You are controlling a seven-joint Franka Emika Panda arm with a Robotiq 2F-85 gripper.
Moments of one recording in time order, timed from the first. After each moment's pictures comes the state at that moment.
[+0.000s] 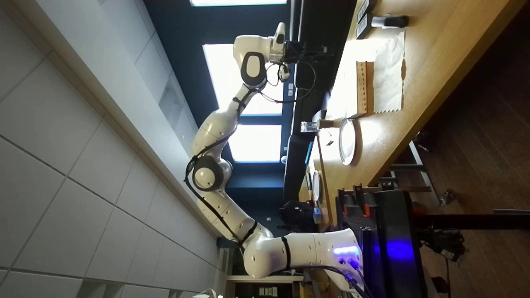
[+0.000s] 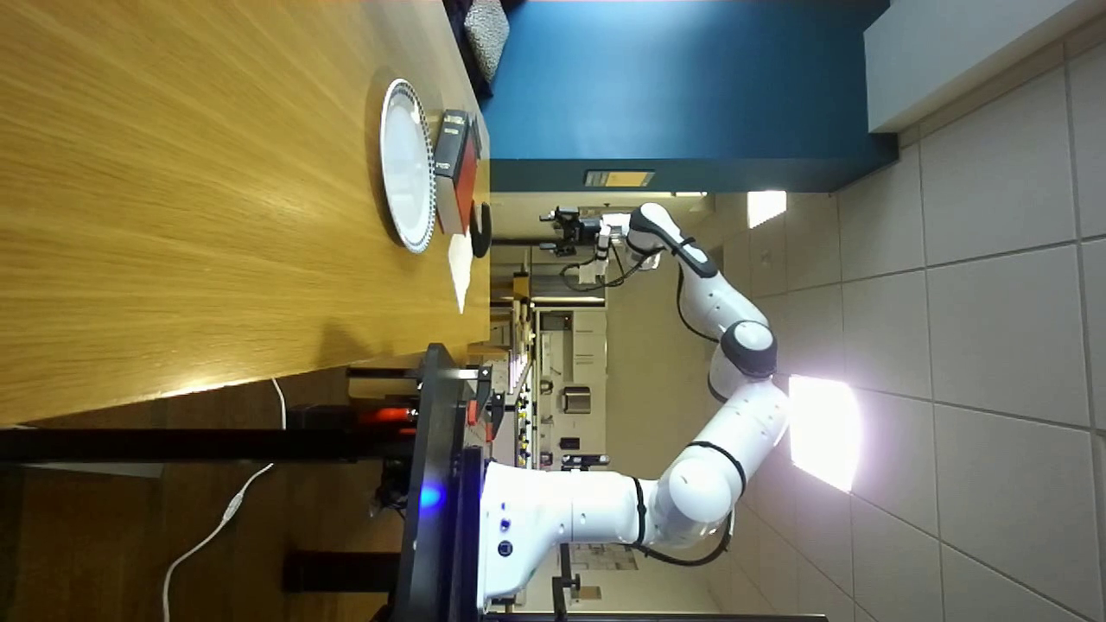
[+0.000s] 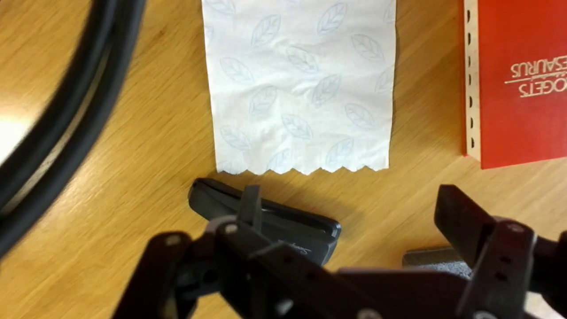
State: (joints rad) arm -0.24 0.78 -0.09 -1.41 0.10 2.10 0.02
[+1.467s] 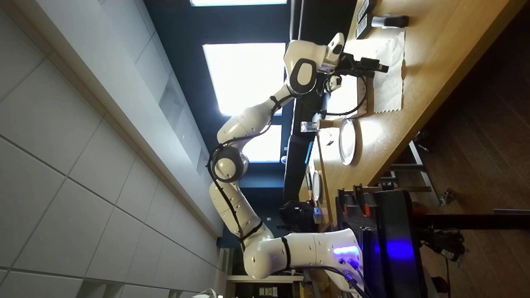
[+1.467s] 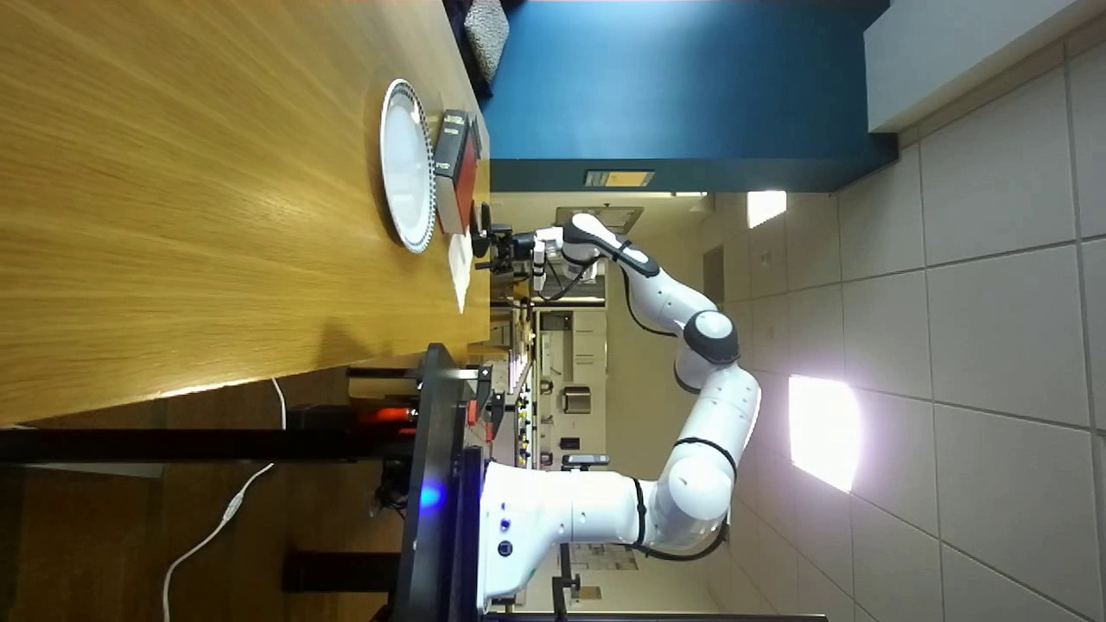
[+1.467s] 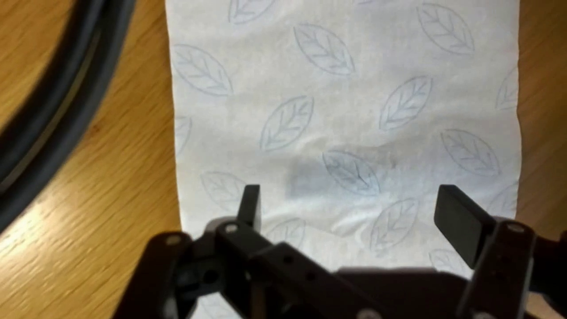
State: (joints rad) arm -0.27 1.01 -0.07 -1.48 0.13 2.27 -0.03
